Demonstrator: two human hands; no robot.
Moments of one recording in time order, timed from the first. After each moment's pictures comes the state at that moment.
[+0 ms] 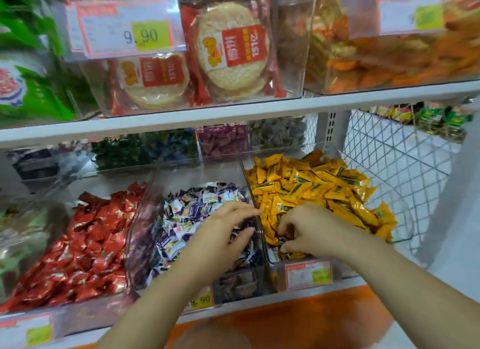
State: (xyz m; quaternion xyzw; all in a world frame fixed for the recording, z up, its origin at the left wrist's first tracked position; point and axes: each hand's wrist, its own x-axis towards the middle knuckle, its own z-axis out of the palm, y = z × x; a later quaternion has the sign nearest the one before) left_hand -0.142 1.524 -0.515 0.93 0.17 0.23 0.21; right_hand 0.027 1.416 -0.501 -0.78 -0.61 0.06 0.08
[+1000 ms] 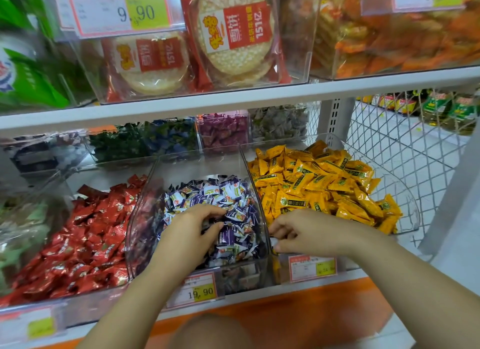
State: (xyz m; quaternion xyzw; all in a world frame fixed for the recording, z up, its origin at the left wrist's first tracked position) left_hand -0.168 1.550 -0.529 0.89 0.32 0.25 0.20; right_hand 0.014 1.417 -0.500 -0.75 -0.61 0.25 0.11
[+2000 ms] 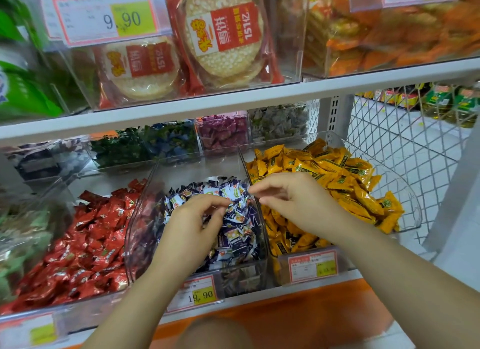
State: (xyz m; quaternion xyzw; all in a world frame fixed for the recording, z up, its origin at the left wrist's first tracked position) left_hand -0.162 1.536 -0.511 0.87 0.28 0.33 0.23; right_hand 0.008 1.429 -0.482 -0.68 -0.61 0.09 0.41
